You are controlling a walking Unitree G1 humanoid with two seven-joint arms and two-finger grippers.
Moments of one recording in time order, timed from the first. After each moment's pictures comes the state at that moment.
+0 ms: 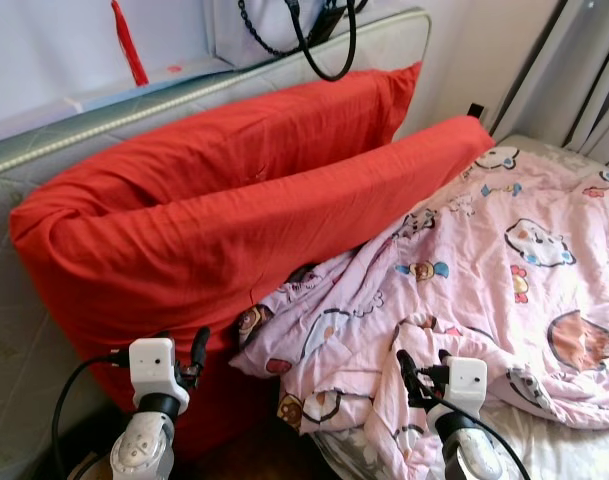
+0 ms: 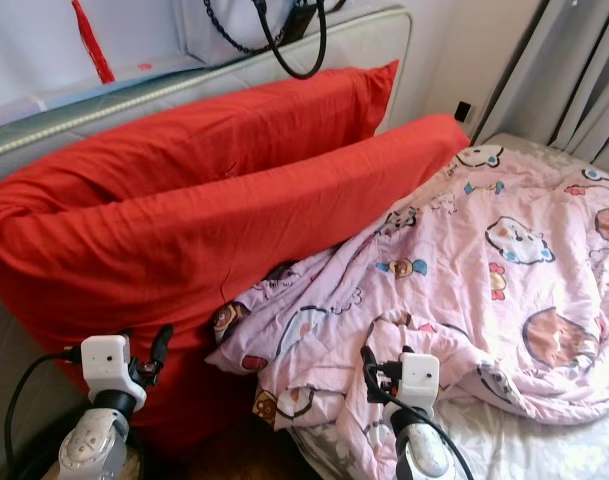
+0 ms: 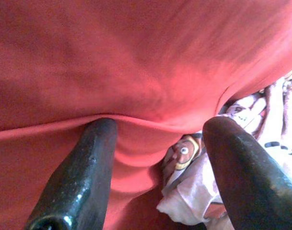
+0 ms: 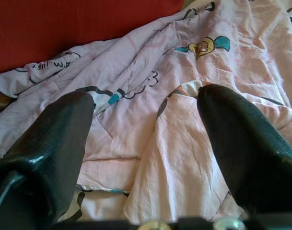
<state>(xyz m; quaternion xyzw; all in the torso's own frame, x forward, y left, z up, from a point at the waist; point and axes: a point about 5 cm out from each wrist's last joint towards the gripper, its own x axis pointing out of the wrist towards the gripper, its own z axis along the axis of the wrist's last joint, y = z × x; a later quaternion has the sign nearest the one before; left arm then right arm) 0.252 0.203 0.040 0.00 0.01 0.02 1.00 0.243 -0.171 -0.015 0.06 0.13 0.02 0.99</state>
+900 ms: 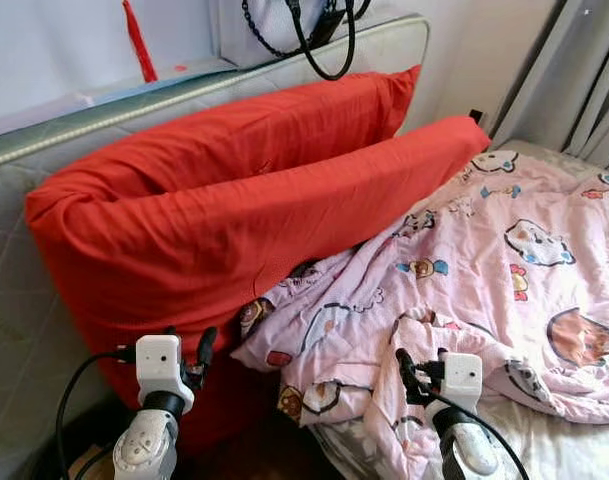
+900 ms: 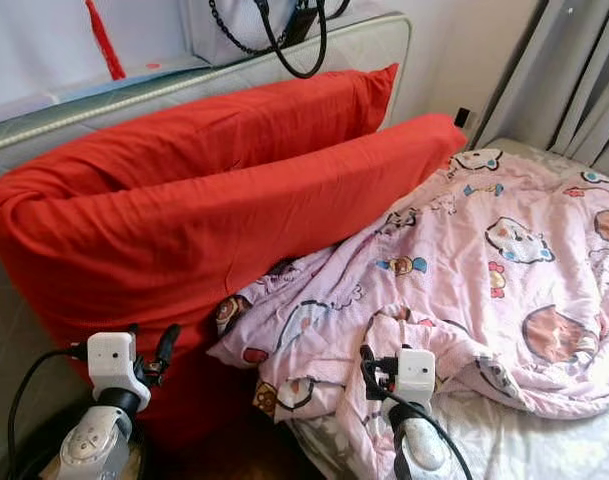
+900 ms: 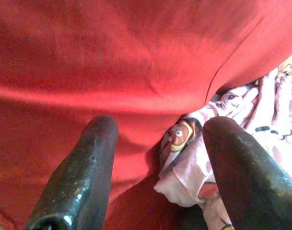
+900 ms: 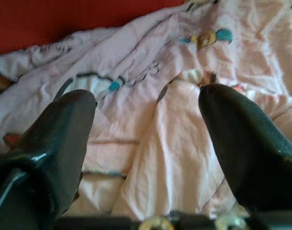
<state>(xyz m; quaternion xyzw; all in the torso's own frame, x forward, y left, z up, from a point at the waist) 0.248 0.202 0.044 0.01 0.02 0.01 1.00 0.248 -0.169 -0.015 0.05 0.14 0.01 0.99</state>
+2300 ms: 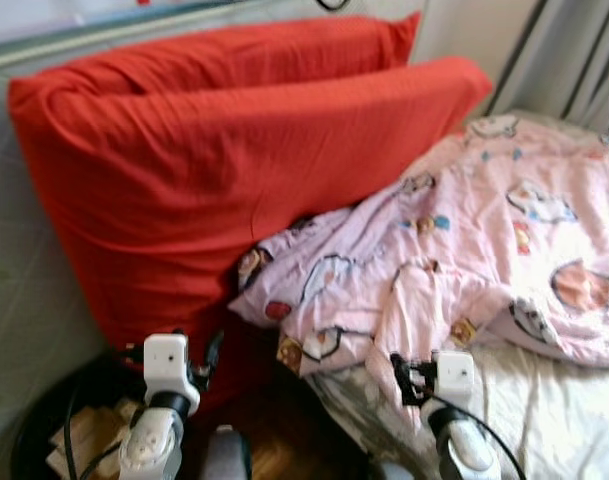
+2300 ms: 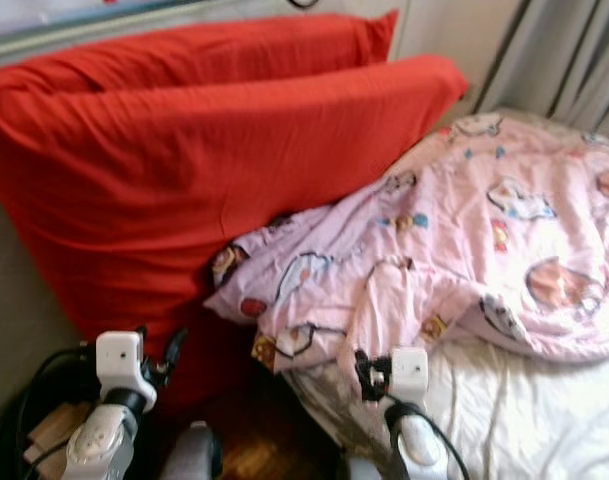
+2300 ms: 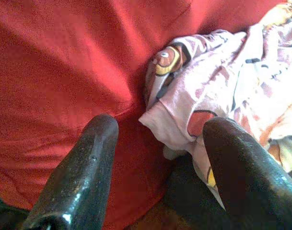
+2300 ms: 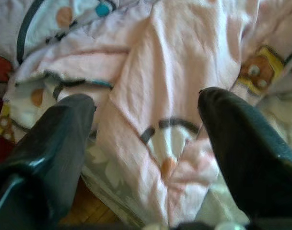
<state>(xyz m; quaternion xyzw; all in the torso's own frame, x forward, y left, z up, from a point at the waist) 0.250 0.196 0.041 0.01 0.04 -0.01 1.00 0.250 -0.166 -0.019 0.05 0.16 0.02 0.99</state>
